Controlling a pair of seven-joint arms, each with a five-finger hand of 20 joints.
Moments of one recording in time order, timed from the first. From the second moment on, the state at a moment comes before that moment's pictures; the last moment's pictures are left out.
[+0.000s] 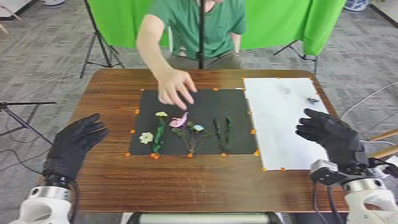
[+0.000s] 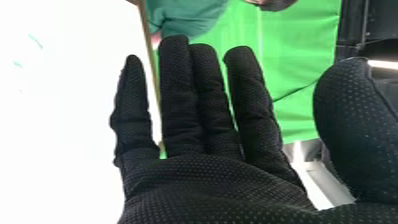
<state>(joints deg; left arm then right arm) 131.6 -54.8 -98.6 -123.0 39.2 14.6 13.6 -125.0 -64.7 103.7 -117.5 -55.2 -0.2 -6.3</state>
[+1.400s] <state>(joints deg) 133.9 -52.4 -100.7 -123.9 38.8 15.6 13.7 -86.8 -29.8 60.8 -89.9 -122.1 33.8 25.4</state>
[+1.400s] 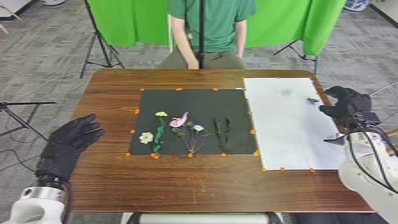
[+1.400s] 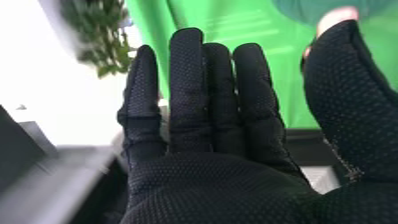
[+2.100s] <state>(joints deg) 134.1 -52.1 -101.2 -123.9 38.9 15.6 13.0 -57.8 -34.0 30.9 -73.3 -130.6 22.8 29.9</state>
